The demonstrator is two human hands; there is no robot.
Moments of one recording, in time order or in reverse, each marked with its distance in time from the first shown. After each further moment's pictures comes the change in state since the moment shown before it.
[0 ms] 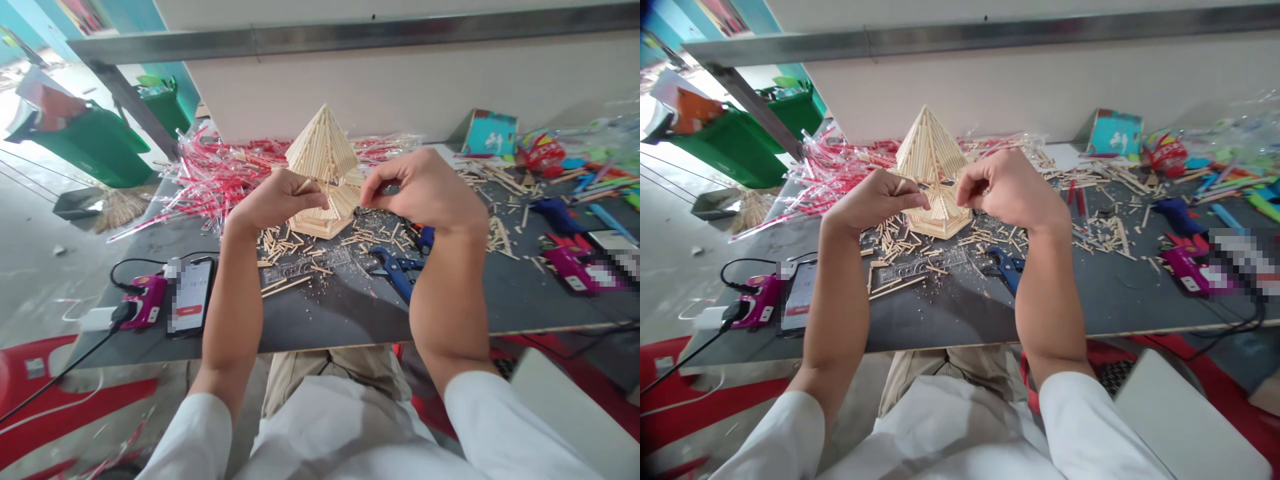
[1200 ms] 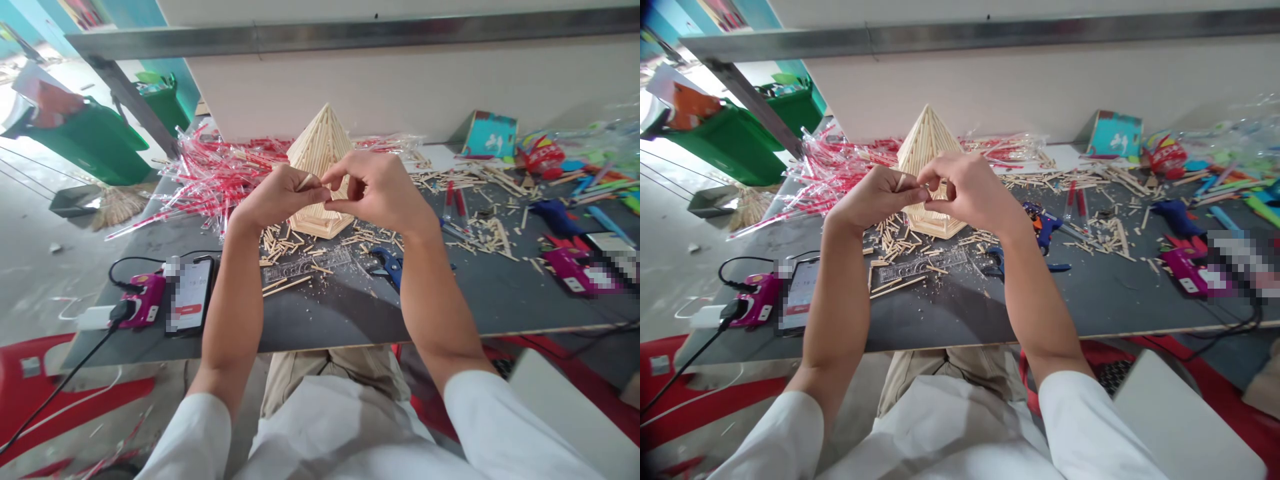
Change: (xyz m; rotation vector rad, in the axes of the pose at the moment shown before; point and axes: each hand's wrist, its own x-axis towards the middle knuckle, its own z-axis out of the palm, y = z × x) left_hand 0.001 -0.002 0.003 -0.064 0.051 -0.021; right_hand 0.023 0.006 0.042 -0.031 0.101 -0.284
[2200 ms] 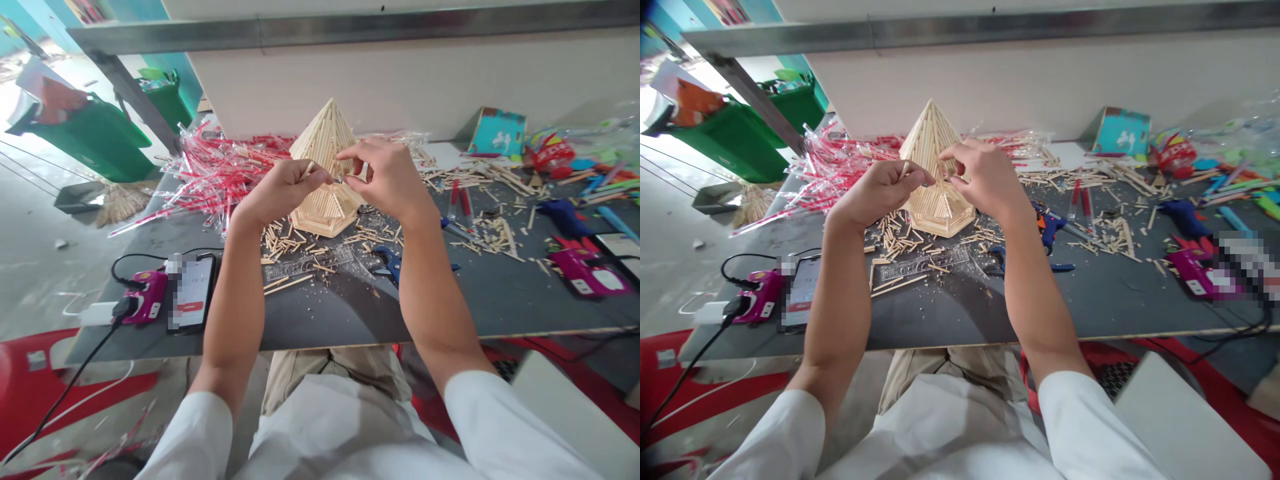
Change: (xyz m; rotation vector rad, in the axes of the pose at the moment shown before) left_hand 0.002 -0.002 0.003 0.047 0.122 0.004; right_hand 0.006 0.034 0.004 -0.312 0.087 0.116
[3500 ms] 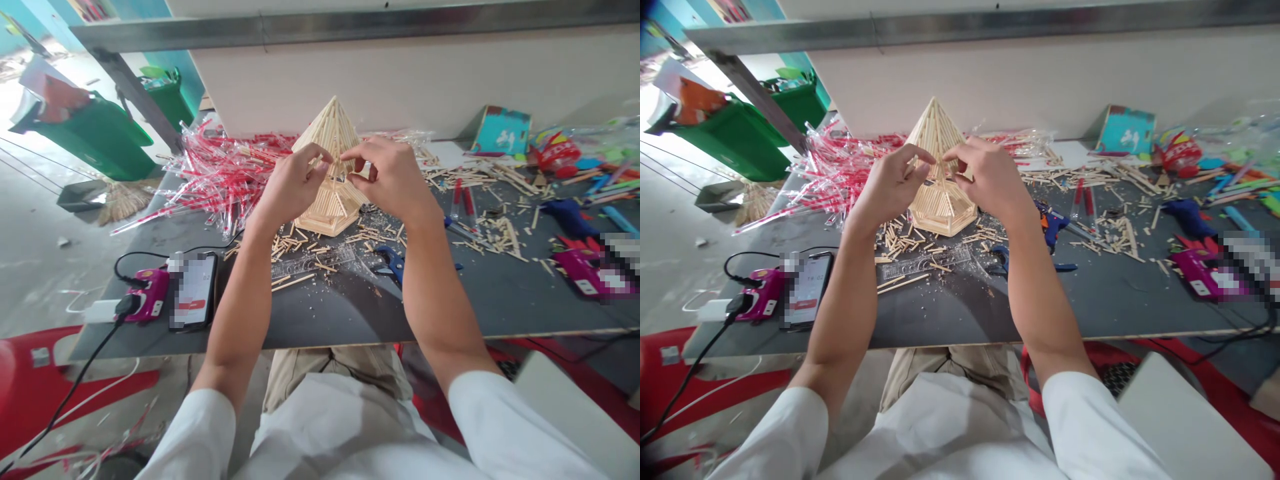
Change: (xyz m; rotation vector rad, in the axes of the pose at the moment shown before) left_hand 0.006 -0.002 0.012 0.181 0.212 0.024; right_hand -0.002 0.003 0.001 0.043 0.008 -0.053
